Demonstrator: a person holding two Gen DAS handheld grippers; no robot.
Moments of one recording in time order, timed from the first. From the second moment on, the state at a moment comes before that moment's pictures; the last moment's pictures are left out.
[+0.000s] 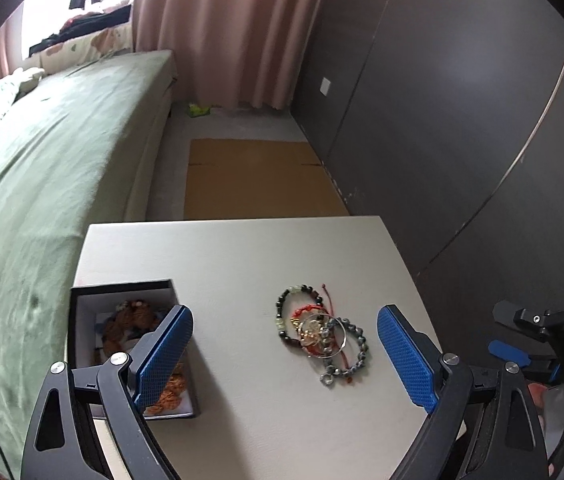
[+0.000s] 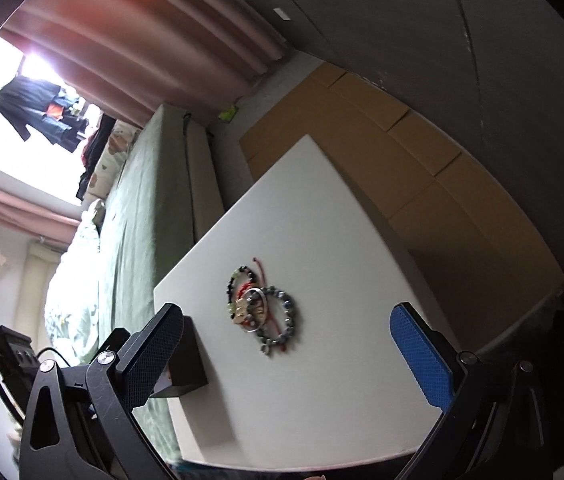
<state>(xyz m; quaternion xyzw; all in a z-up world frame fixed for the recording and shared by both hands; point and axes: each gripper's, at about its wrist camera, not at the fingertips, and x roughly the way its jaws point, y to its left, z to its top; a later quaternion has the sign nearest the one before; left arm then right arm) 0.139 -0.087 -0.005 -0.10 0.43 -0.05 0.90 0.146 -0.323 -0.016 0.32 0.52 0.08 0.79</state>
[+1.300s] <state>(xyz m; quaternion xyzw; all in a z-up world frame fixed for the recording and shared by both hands) 0.202 -0.183 -0.110 -0.01 0.58 -0.09 0.81 0.160 -0.368 -0.030 0.37 0.52 0.06 0.77</state>
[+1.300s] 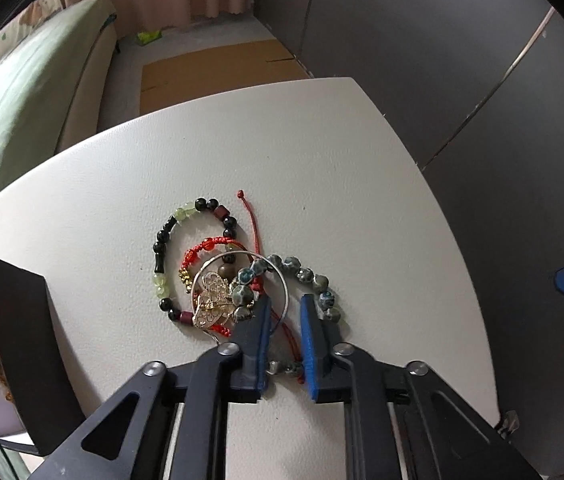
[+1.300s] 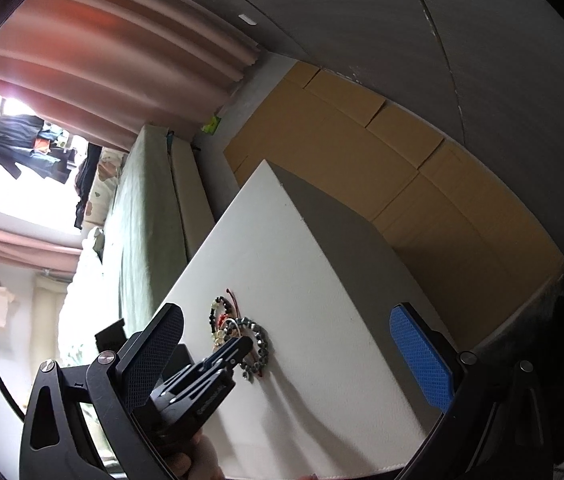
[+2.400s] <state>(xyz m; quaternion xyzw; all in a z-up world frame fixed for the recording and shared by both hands) 0.152 -0.040 -0.046 -0.21 0.47 -0.10 0.85 0.186 -0.210 -0.067 0.24 0.60 0.16 0.75</state>
